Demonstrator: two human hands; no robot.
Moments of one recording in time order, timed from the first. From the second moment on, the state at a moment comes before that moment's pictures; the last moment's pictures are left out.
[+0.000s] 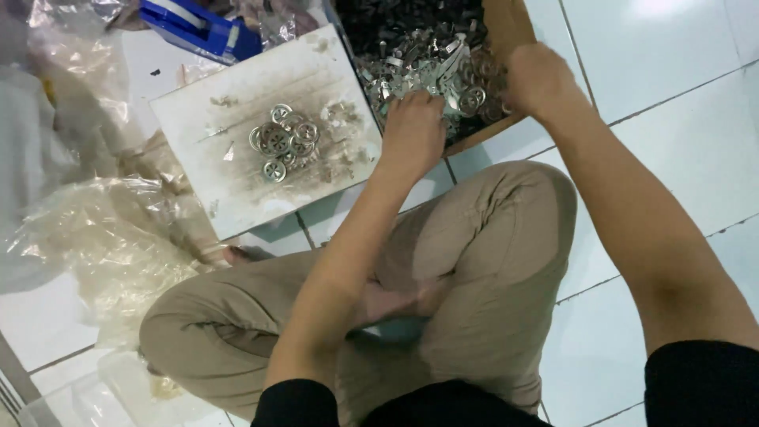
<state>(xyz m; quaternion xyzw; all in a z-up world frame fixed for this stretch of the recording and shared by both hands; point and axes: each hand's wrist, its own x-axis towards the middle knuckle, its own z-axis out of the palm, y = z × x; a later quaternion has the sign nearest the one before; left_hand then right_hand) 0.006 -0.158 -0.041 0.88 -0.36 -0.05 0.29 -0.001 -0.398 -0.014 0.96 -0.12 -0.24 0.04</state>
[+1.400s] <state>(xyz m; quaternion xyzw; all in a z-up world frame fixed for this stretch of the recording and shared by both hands) 0.044 0.032 0.036 0.90 -0.11 -0.04 0.42 0.035 -0.207 0.053 0.92 -0.03 -0.16 -0.37</state>
